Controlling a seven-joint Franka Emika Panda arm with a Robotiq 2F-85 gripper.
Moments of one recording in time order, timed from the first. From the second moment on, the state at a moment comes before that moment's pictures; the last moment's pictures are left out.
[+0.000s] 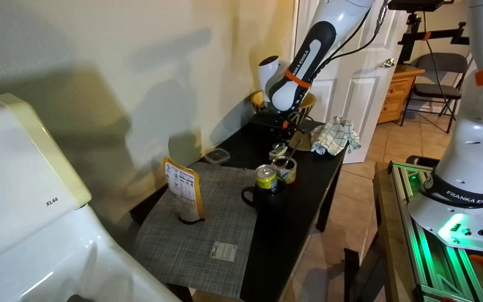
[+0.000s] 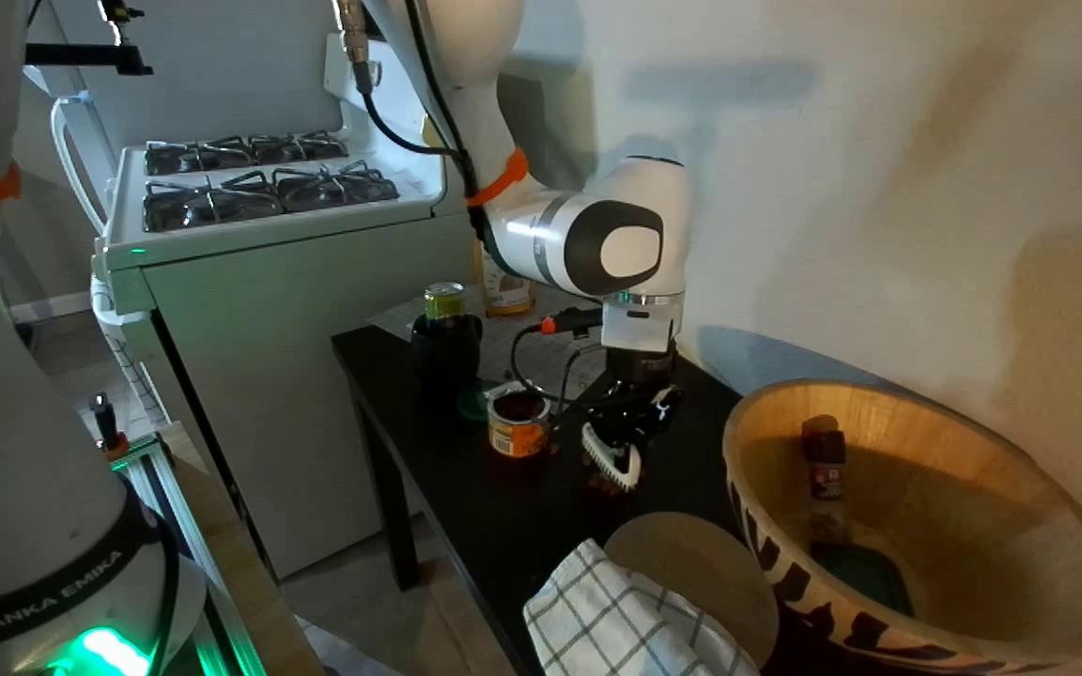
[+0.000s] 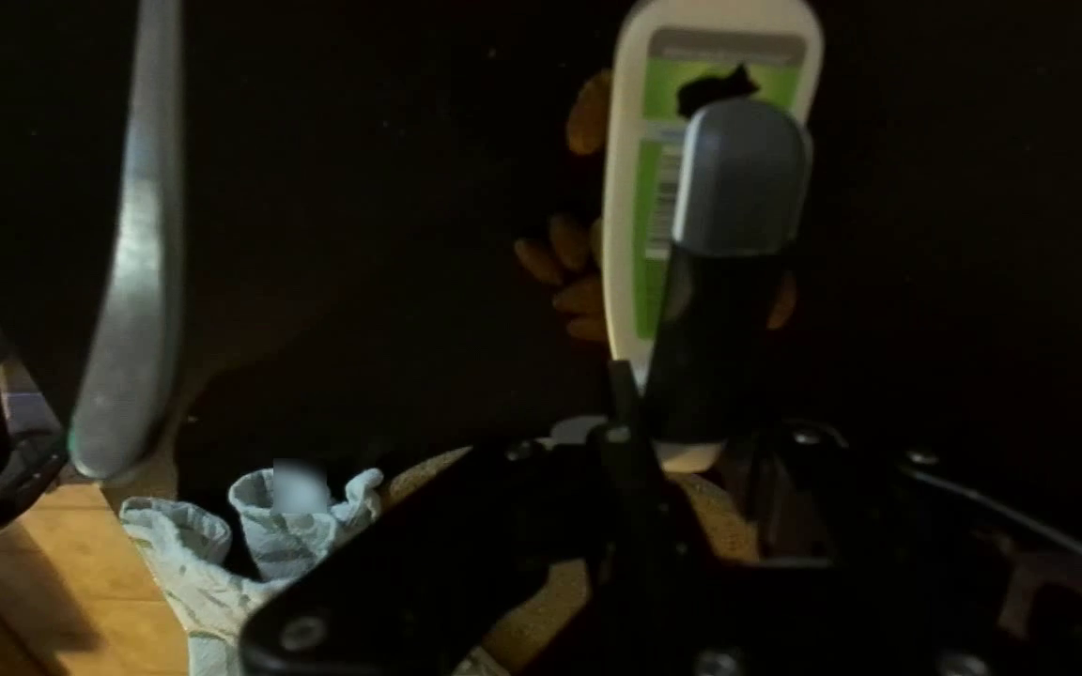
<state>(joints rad) 0.01 0.42 -0.34 -2.22 -0.18 2.53 1.67</state>
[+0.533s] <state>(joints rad) -0.02 0.33 -0.34 -2.27 -0.16 2.62 1.67</state>
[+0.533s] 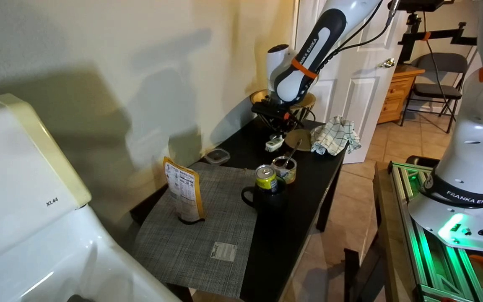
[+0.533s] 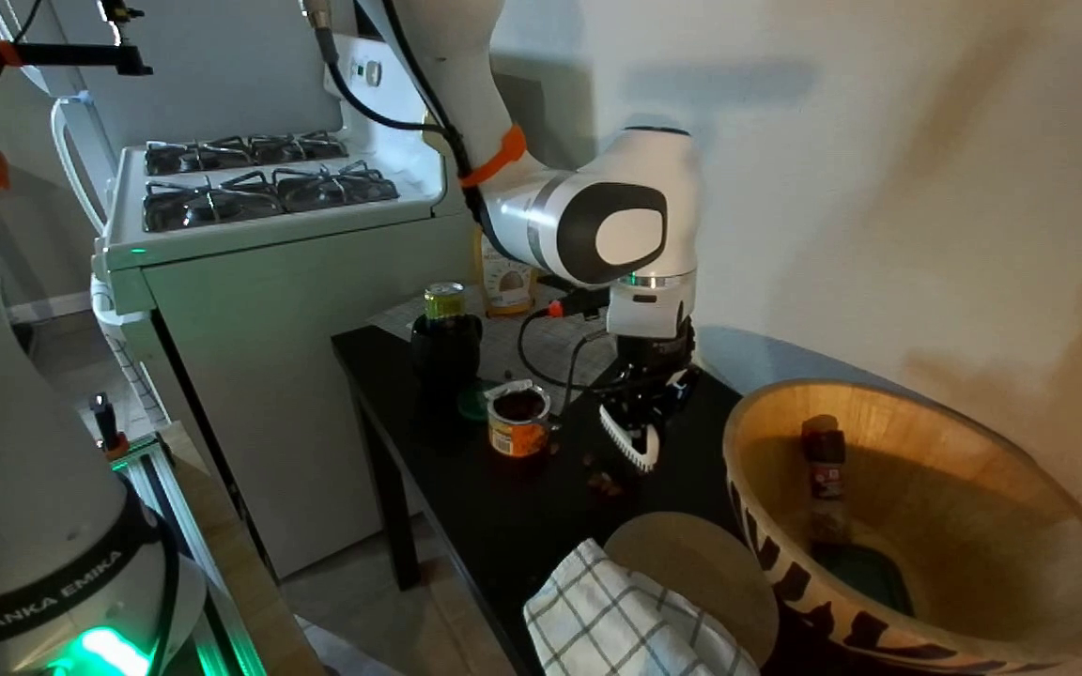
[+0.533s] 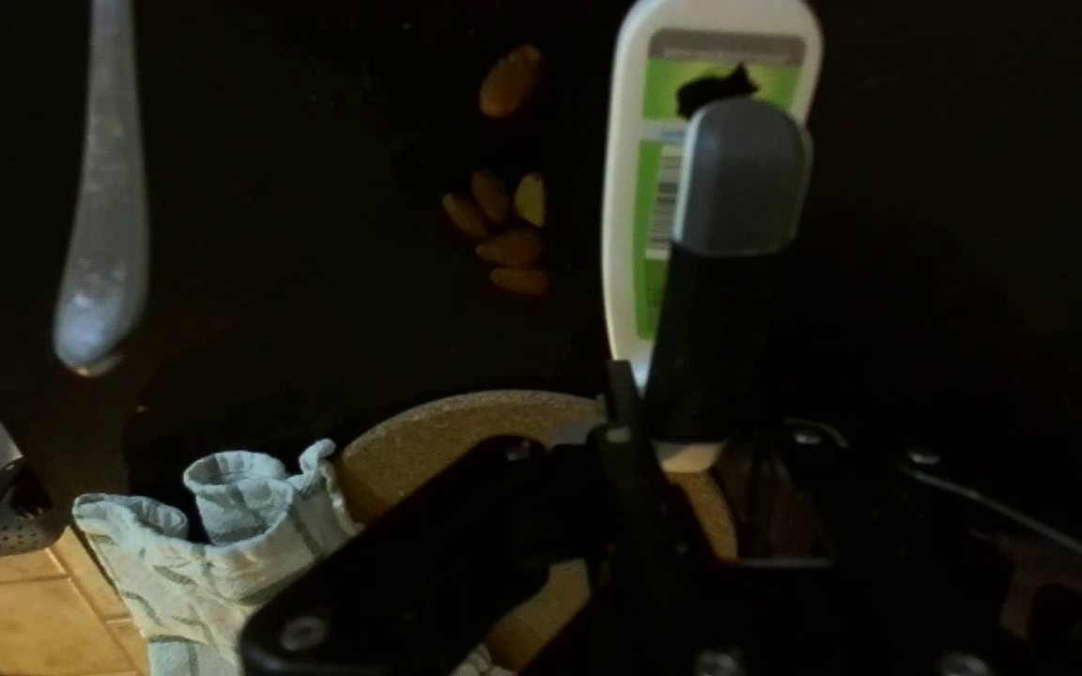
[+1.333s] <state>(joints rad) -0.07 0.41 -0.28 -2.25 -0.01 2.73 1.61</state>
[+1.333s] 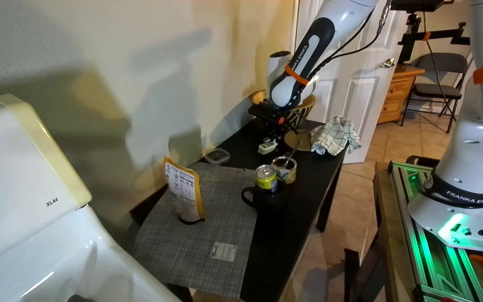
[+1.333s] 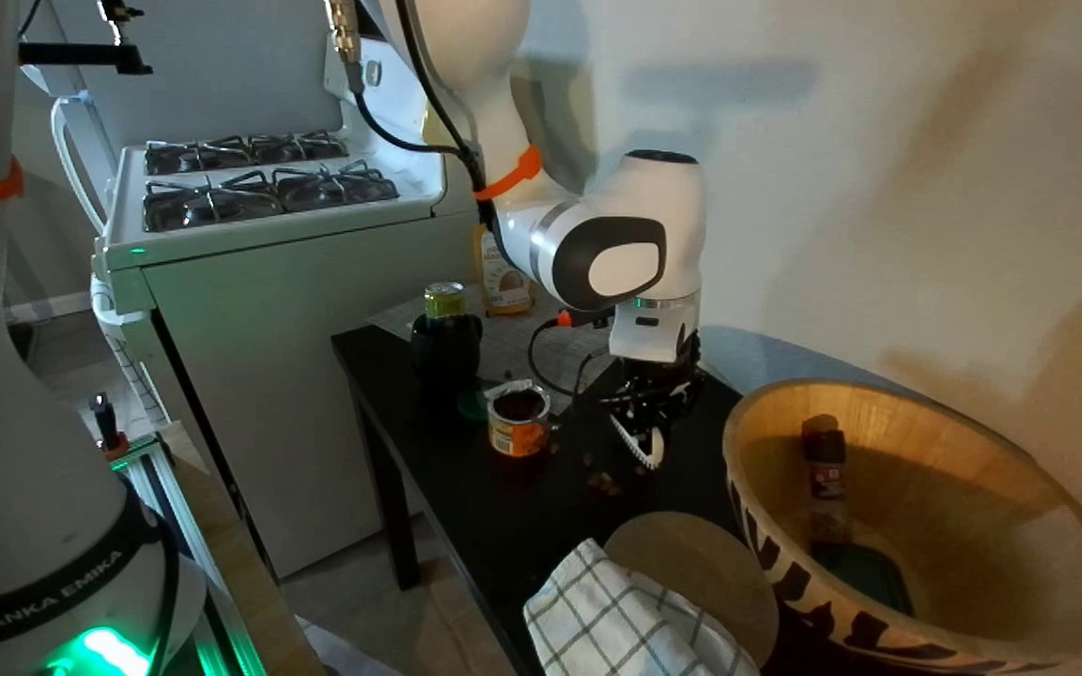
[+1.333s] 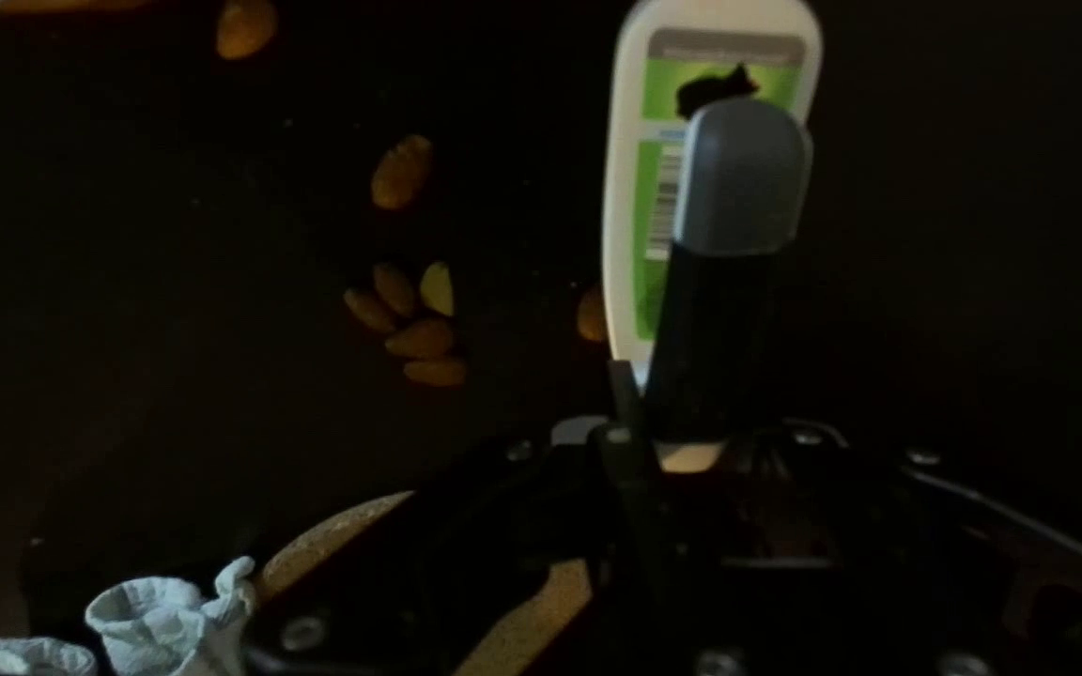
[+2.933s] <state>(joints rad) 0.01 0.32 -0.36 -2.27 -0.13 2.63 1.66</state>
